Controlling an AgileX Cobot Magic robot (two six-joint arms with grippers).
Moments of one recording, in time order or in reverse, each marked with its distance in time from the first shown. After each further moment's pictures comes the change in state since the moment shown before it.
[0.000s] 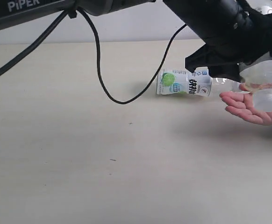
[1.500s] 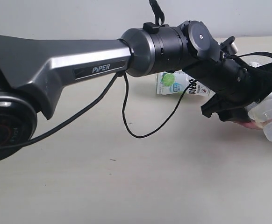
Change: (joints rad) left arm -0.004 0.240 -0.002 -0.351 -0.184 0.130; right arm 0.000 0.000 0.000 0.000 0.000 0.000
